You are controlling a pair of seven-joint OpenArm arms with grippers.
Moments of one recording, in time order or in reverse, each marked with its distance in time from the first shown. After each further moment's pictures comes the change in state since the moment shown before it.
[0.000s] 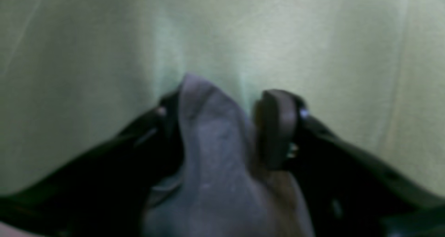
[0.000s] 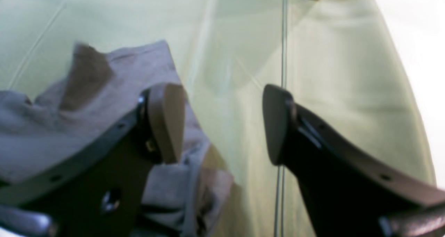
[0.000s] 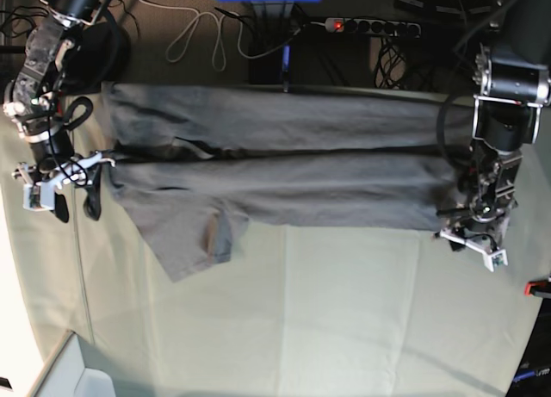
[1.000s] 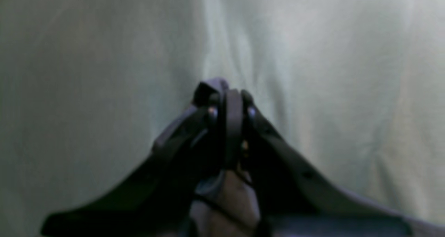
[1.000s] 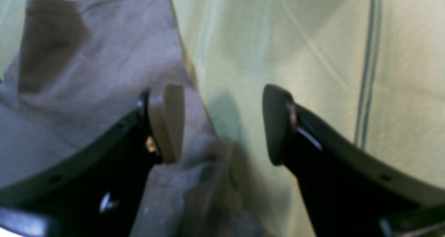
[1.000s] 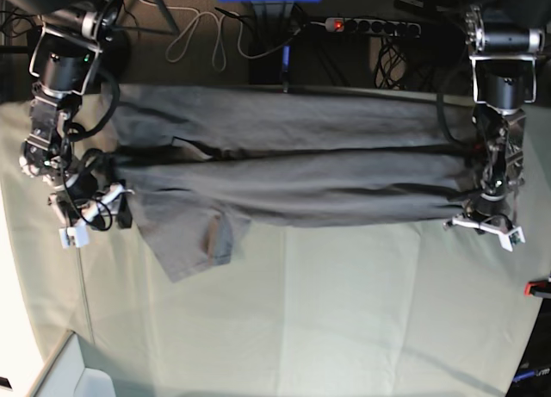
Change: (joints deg) left arm 12.4 0.4 -11.9 19.8 0.0 0.8 3.1; right arm 17.3 6.5 -7.3 -28.3 0.0 0.0 -10.5
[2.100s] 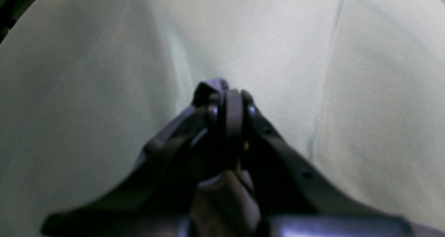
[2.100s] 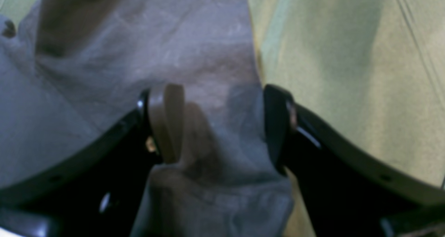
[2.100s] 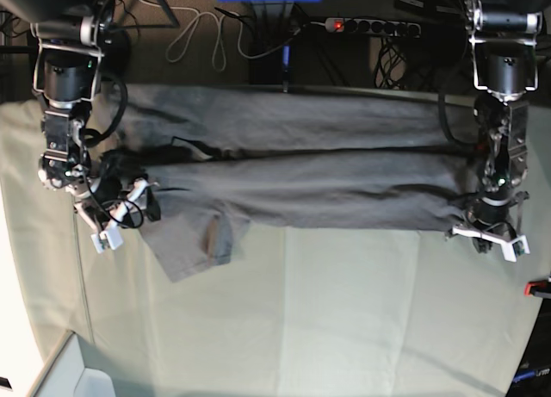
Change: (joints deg) left arm 4.8 -0.2 -0.1 12.5 -0.2 0.0 0.0; right arm 2.0 1.3 -11.4 -4.4 0.0 0.0 -0.1
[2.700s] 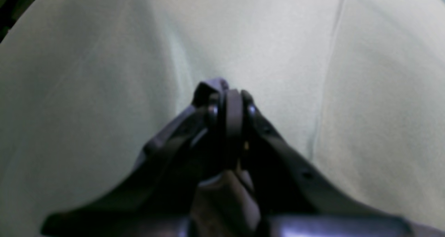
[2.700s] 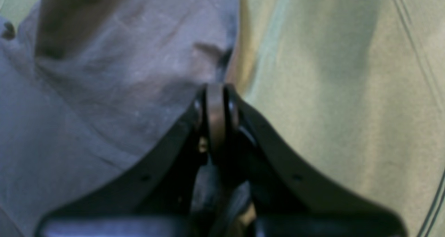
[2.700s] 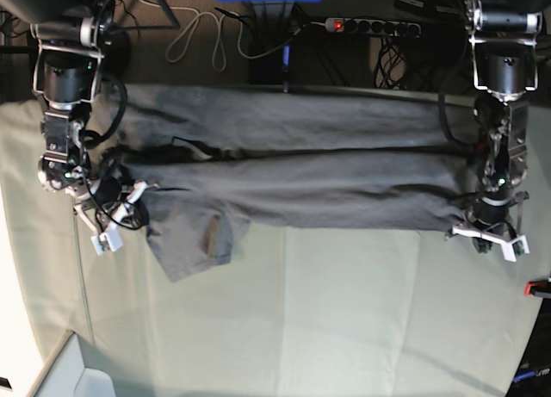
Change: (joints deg) left arm 0.0 -0.2 0.0 0.0 0.0 0.0 0.0; right arm 0.3 0.0 0.0 0.5 0.0 0.0 -0.4
